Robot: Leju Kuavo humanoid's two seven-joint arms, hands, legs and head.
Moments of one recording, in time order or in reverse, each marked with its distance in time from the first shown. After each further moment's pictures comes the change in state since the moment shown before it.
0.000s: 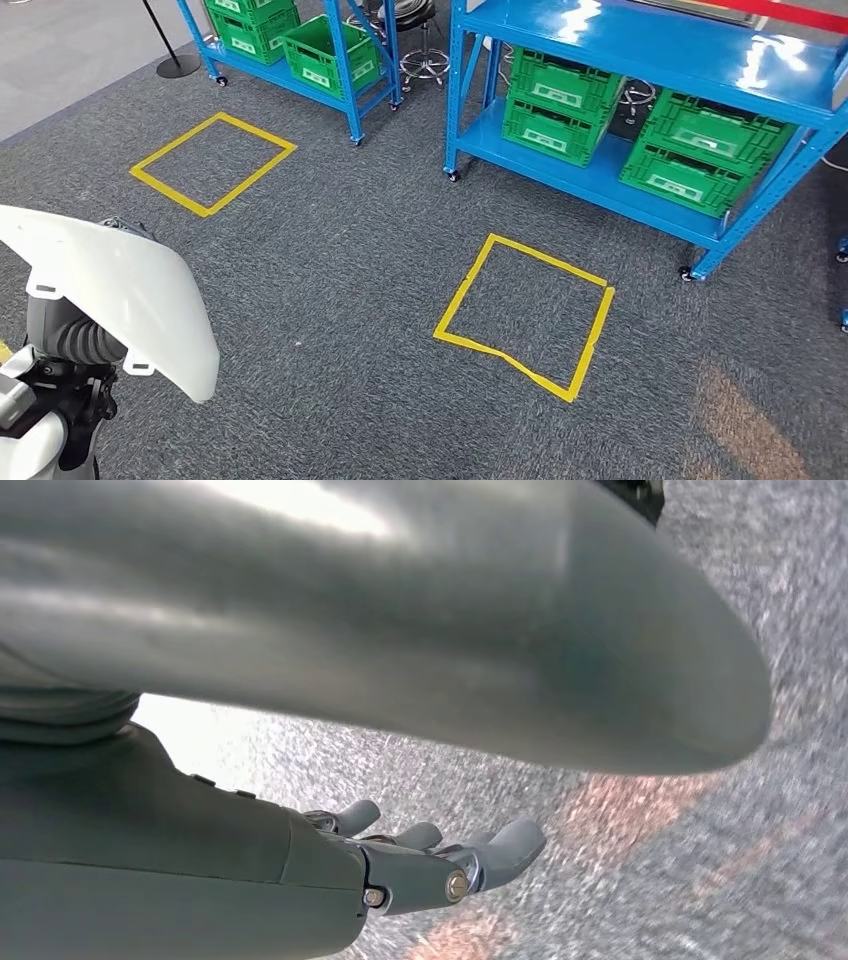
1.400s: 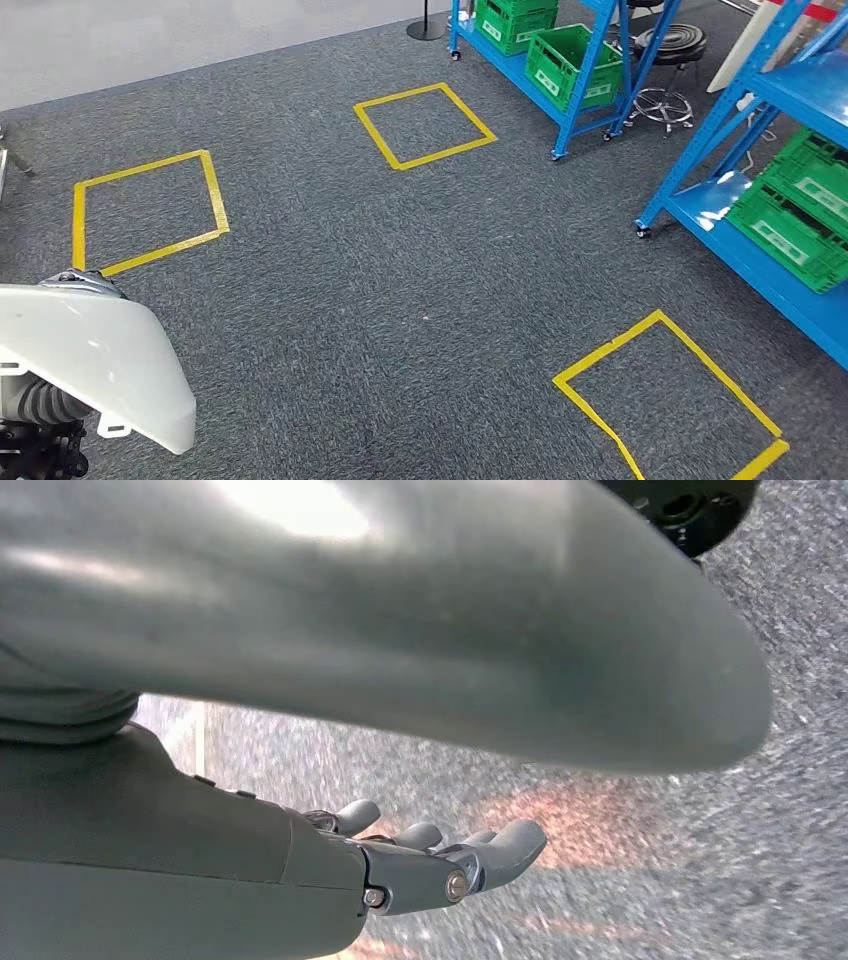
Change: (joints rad) left arm 0.214 0.014 0.113 -0.152 -0.048 0.039 -0.026; right arm -0.004 0.004 0.028 0.000 0.057 0.023 0.002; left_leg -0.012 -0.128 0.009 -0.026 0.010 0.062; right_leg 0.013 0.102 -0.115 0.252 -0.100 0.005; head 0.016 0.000
